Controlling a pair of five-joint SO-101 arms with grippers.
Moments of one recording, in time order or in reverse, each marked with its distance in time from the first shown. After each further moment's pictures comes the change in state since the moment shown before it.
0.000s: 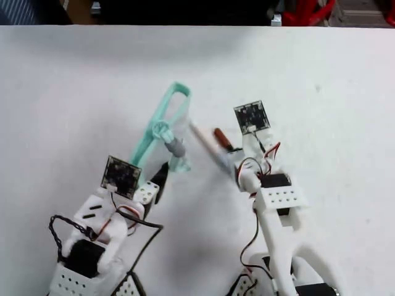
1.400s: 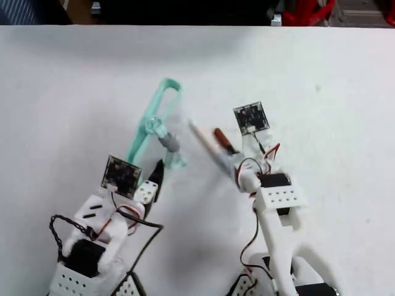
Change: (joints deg) left arm 0.0 0.0 0.1 -0.6 0.0; right arm -1.1 0.0 -1.5 5.7 0.1
